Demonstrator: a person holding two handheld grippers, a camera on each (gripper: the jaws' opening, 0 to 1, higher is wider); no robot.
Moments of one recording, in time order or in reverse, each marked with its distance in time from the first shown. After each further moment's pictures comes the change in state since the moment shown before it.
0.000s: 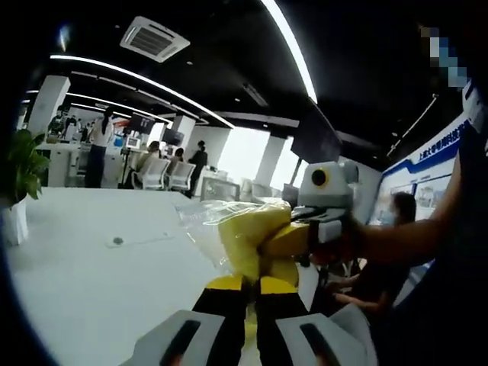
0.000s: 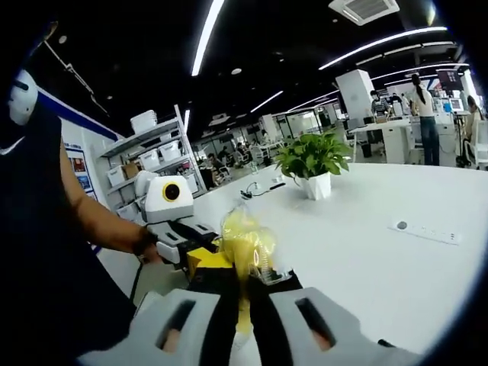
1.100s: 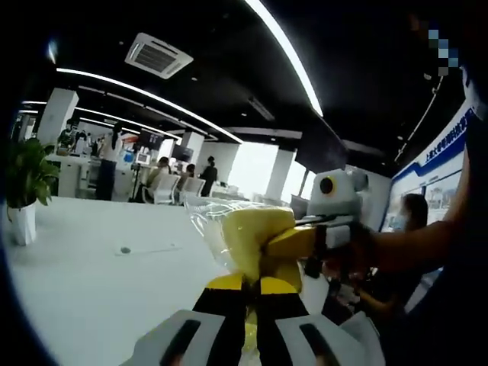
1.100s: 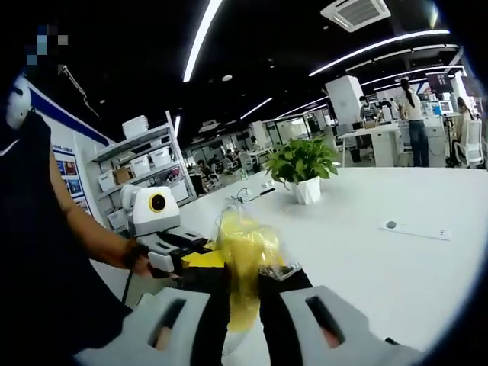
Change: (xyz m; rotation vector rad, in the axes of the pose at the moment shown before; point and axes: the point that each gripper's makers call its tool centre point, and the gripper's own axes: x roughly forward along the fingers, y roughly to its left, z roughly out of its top) left arm 0.003 -0.007 -0.002 0.030 -0.092 0.086; right arm -0.012 0.003 -0.002 -0.050 -0.068 -0.076
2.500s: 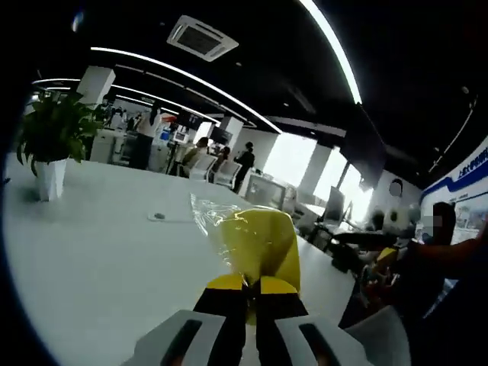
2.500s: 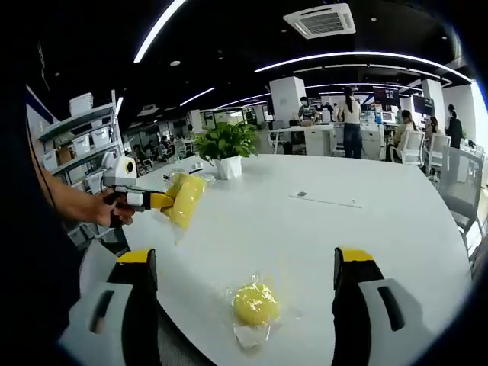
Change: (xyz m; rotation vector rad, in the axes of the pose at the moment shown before) left arm -0.010 0.050 -0.042 -0.069 0.044 0.182; right arm -0.132 -0.065 -0.050 -0.034 0.034 -0.370
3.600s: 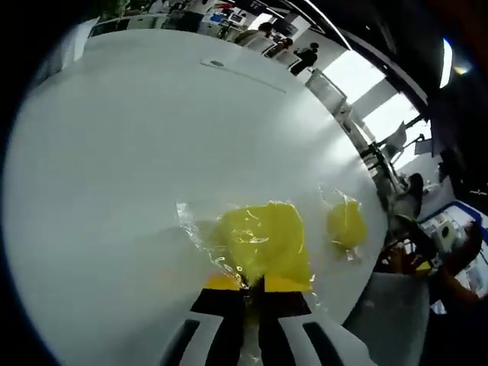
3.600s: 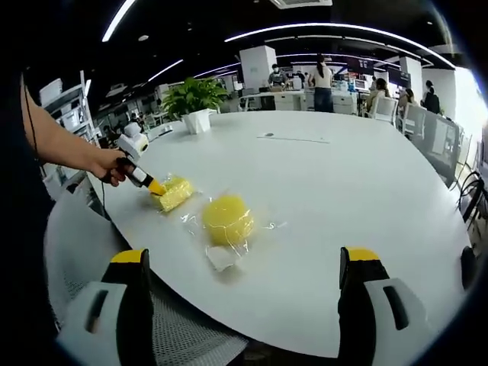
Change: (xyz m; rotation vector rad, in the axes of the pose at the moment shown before) left arm 0.014 0.087 -0.182 -0.416 0.692 0.168; right arm -0.050 -0.032 -0.154 0.073 0.238 -0.209
